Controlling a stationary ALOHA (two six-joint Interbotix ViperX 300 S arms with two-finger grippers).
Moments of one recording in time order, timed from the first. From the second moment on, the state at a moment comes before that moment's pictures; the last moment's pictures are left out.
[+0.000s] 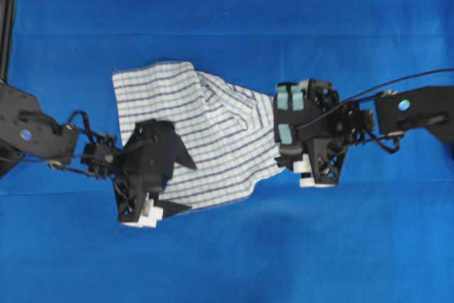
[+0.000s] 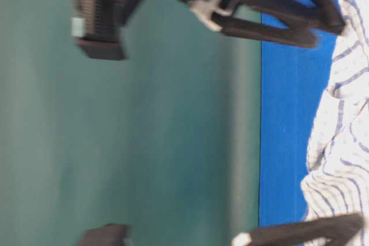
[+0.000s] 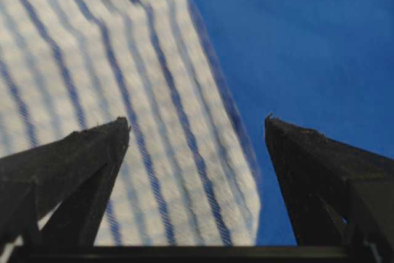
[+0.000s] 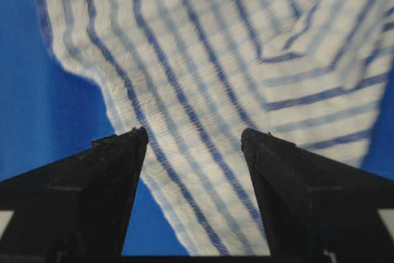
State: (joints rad) left arm -0.24 -0.02 0.85 -0.03 -0.21 -0.13; right arm 0.07 0.00 0.69 -0.10 0.23 0.17
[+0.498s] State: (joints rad) left arm -0.27 0.22 0.79 -0.04 -0.28 -0.15; right arm 0.09 0.16 0.70 -0.06 0.10 0.17
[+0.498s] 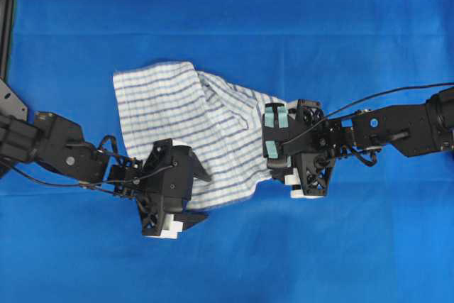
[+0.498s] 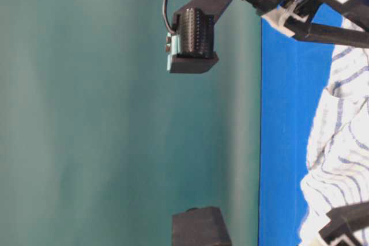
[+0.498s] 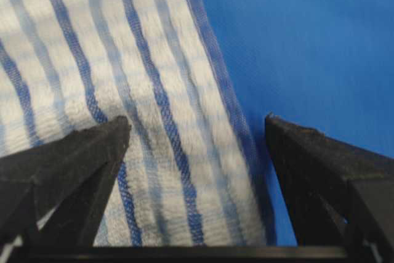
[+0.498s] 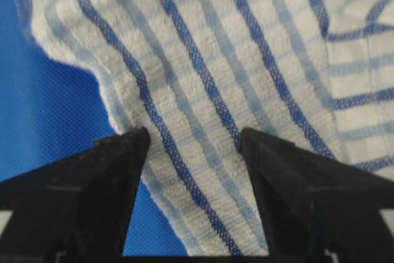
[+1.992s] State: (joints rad) left arm 0.01 -0.64 0.70 -0.03 0.32 -0.14; right arm 0.03 -0.42 0.41 -0.17 0.62 0.16
